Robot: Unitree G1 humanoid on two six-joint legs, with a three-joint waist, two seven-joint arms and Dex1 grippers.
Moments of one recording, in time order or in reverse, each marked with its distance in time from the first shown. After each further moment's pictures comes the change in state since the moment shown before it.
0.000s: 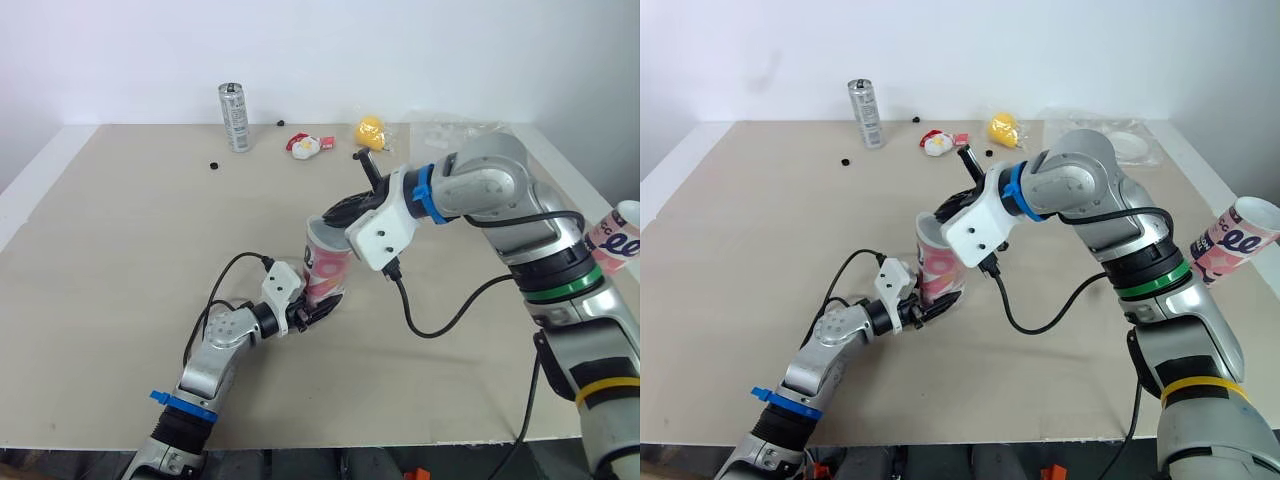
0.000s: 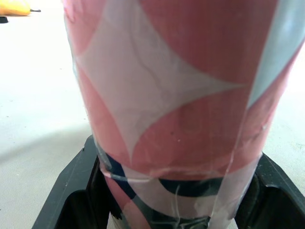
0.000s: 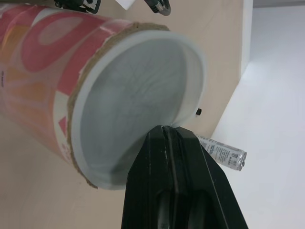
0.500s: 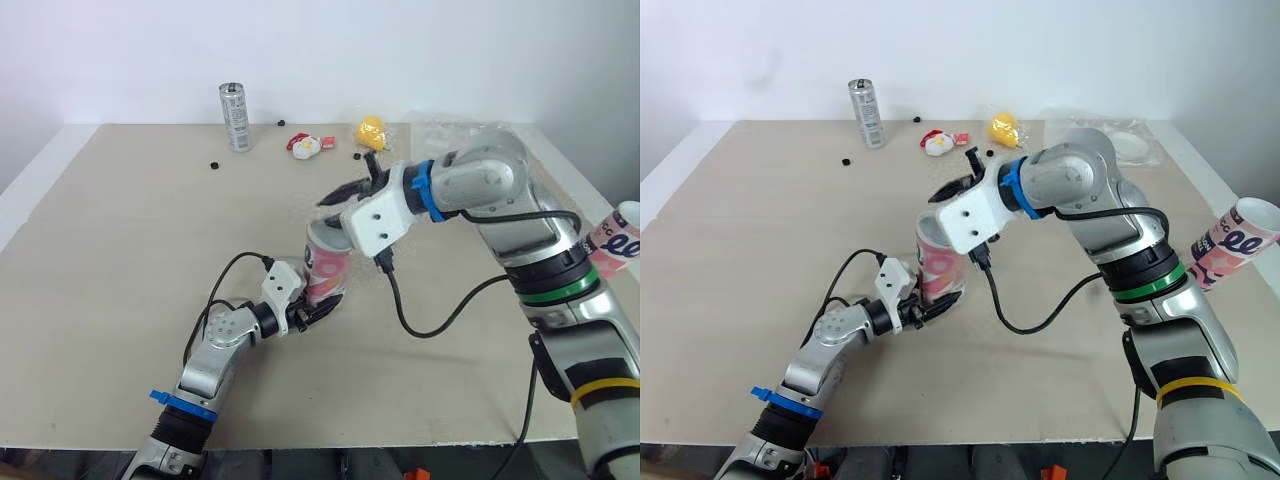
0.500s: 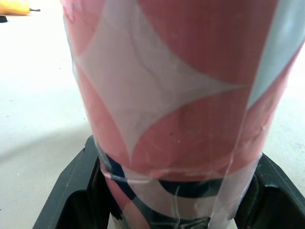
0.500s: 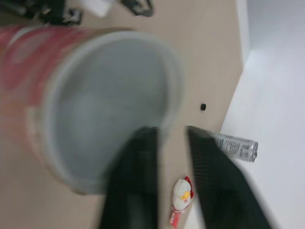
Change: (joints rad) left arm 0.000 0.000 0.002 -0.001 -0.001 0.002 -0.005; right arm 0.003 0.025 -0.028 -0.050 0.056 0.213 0.015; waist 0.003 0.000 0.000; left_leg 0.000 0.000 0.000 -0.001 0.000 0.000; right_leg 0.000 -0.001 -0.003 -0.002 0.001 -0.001
